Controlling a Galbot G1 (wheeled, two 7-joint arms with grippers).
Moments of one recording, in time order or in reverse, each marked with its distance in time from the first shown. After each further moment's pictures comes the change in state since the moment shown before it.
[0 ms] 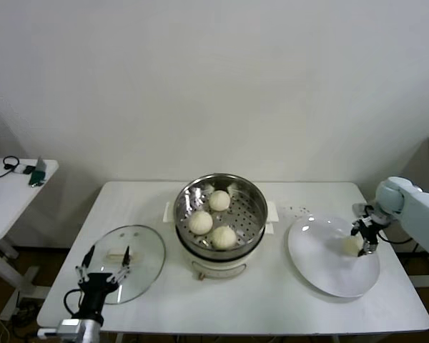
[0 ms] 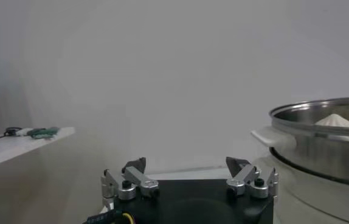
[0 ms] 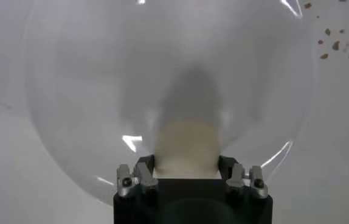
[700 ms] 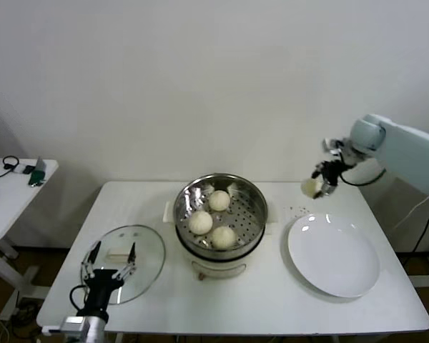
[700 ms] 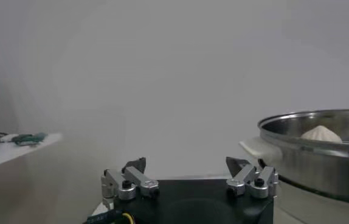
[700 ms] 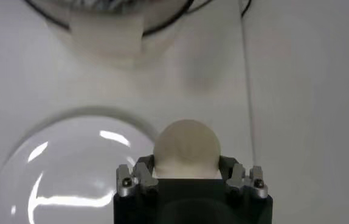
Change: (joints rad) left arm -0.010 0.012 0.033 -0.018 -0.012 -0.001 0.004; right arm 0.588 0.185 -0.525 0.121 0.619 -0.180 0.074
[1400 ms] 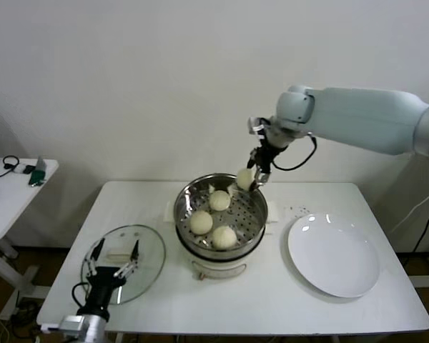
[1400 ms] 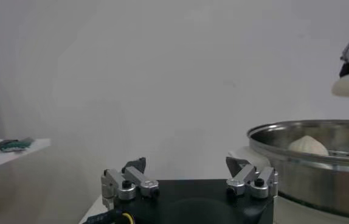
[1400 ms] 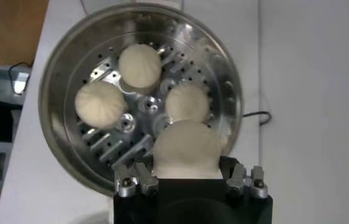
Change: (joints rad) left arm 0.003 0.034 0.010 -0.014 -0.041 -0.004 0.009; right arm 0.246 0.297 -0.318 0.223 0.419 -0.151 0.151
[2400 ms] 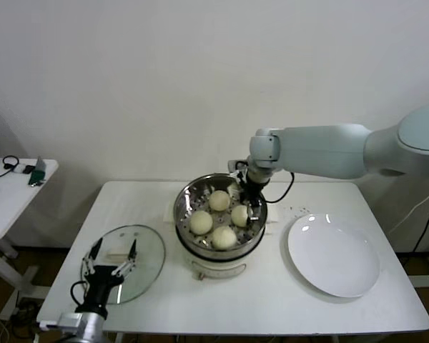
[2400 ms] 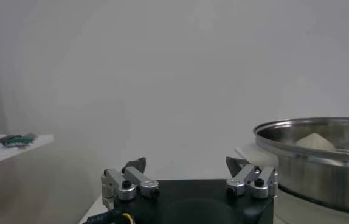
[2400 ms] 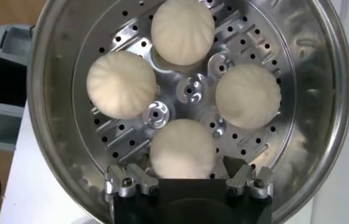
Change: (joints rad) left arm -0.019 0.012 -0.011 0.024 -0.018 0.003 0.001; right arm -0.121 0.096 -0.056 -0.009 -0.076 -0.022 0.042
